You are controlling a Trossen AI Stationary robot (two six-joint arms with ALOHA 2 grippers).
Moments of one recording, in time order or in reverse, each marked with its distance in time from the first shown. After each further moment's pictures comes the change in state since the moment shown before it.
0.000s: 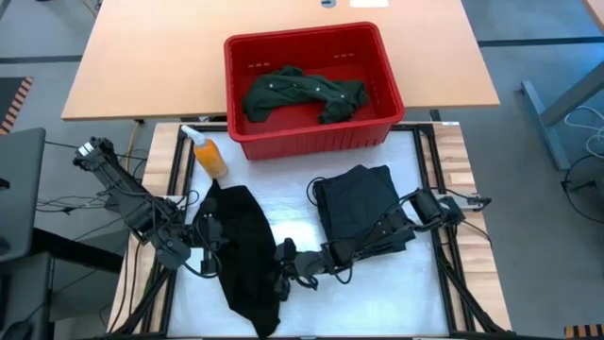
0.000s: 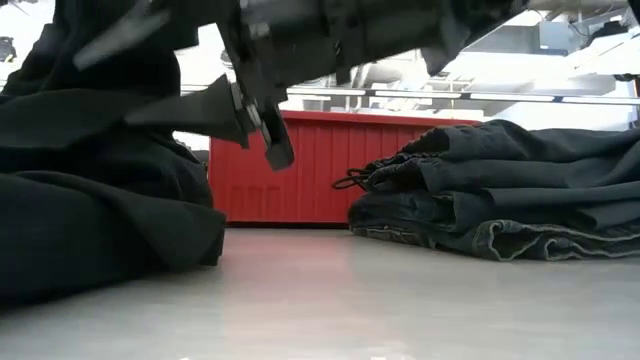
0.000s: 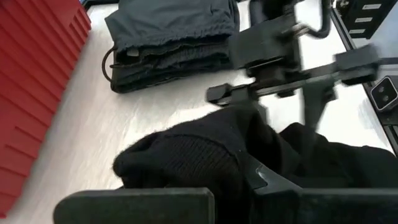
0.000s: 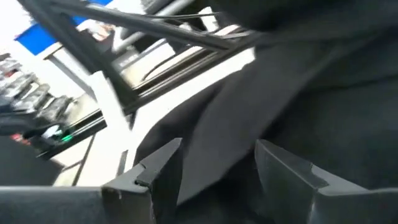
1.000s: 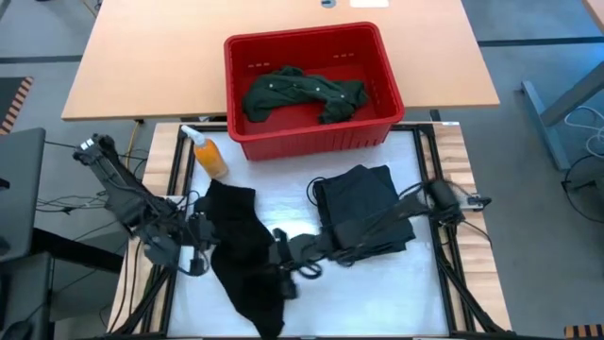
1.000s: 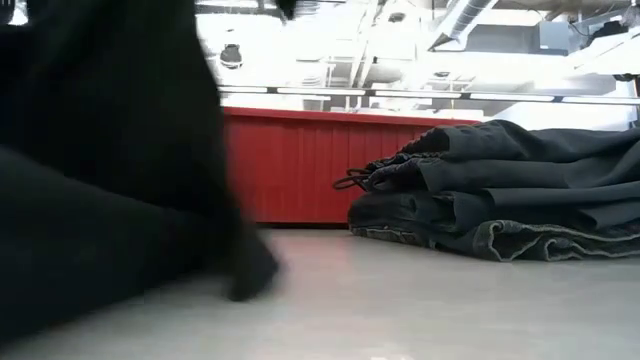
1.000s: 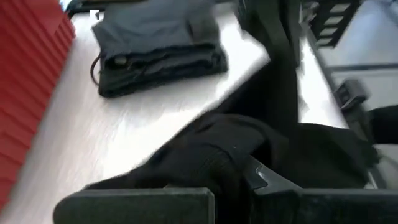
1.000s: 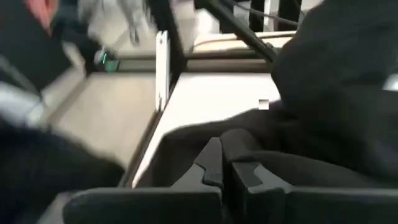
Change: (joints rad) left arm -0.070 -0.104 0.002 -0.053 0.014 -0.011; right arm -0.019 -0.243 0.147 -0.508 -0.283 -0.428
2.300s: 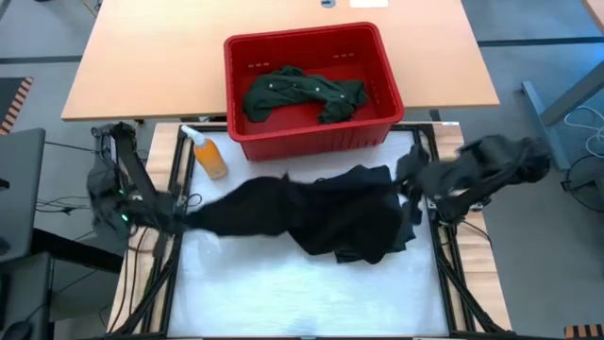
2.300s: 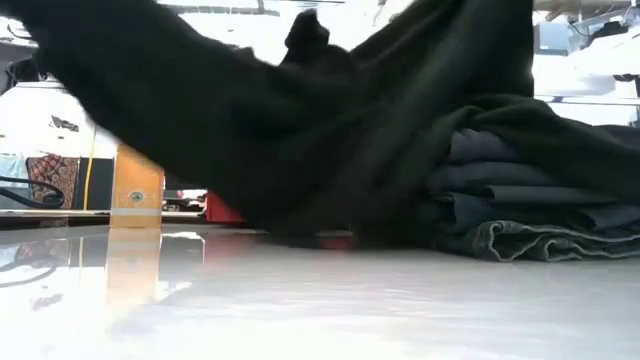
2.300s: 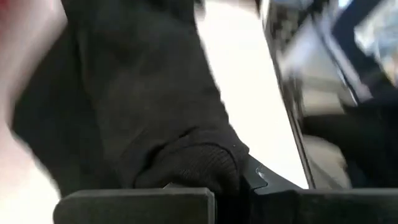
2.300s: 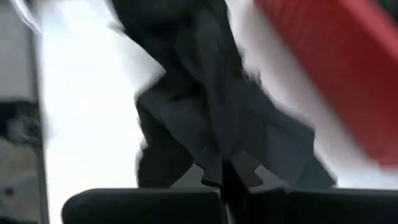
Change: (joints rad) left arm -0.296 -0.272 -0.055 -0.258 -0.050 -0.406; right arm 0.016 -0.746 0.118 -1.442 0.348 0.372
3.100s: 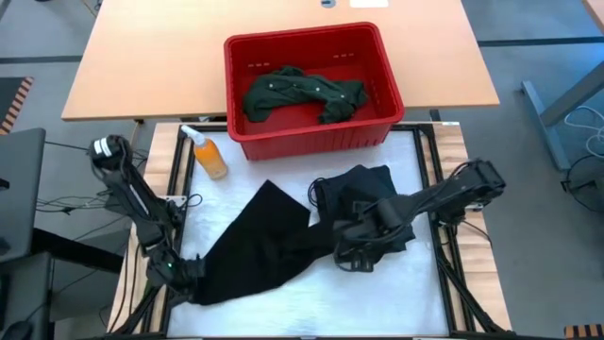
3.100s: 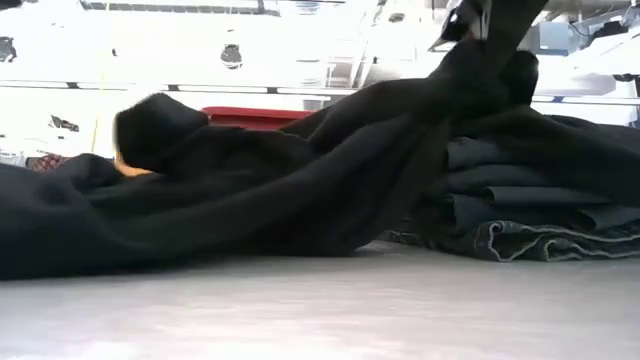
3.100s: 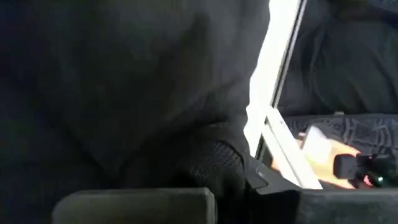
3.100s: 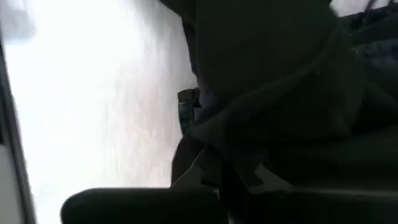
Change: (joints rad) left arm -0.034 0.520 -0.643 1.250 0.762 -0.670; right arm 0.006 0.455 -0.163 0.253 -0.292 -0.163
